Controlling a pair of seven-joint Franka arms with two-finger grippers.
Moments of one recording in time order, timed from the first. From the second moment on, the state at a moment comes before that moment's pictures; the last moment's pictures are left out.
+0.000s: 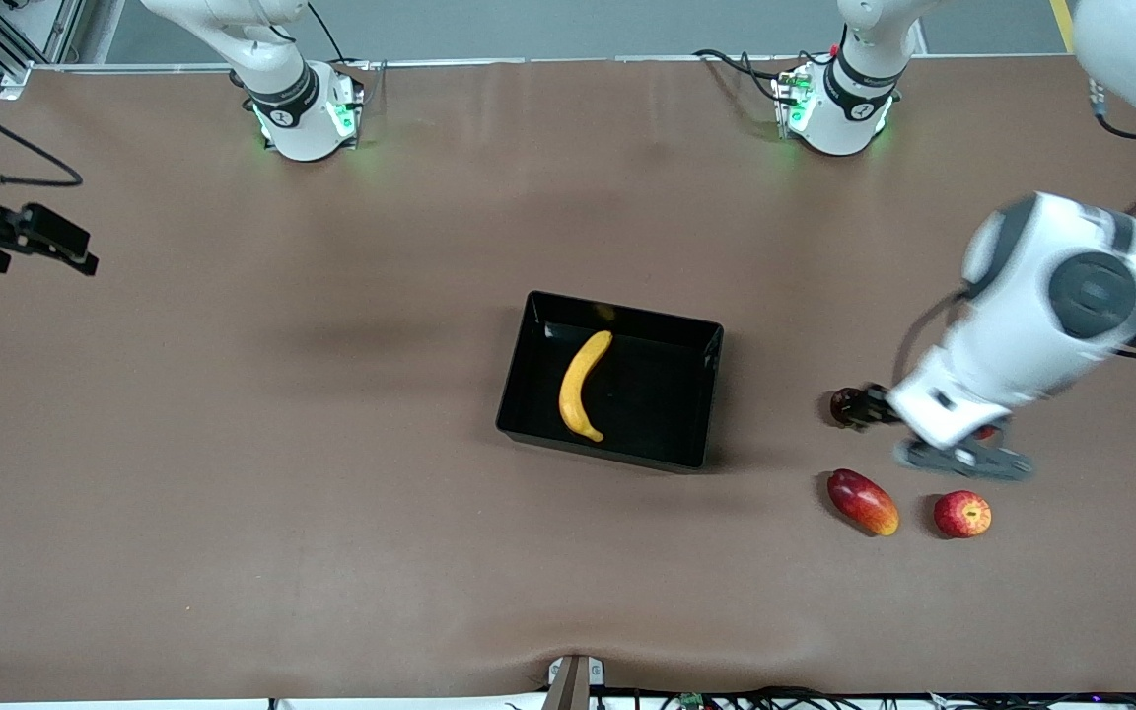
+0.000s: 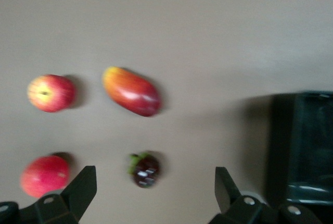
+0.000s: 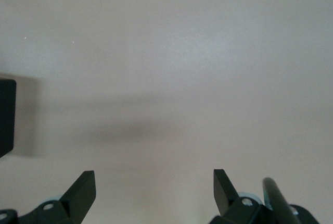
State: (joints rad) left arm 0.46 0.49 -0.89 -1.59 0.44 1.96 -0.35; right arm -0.09 0.02 0.06 -1.56 0.00 1.57 0.02
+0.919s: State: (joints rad) left arm -0.02 0.69 -0.89 -1.64 0.61 2.15 -0.88; right arm -0.15 0.17 0.06 -1.56 0.00 1.62 0.02
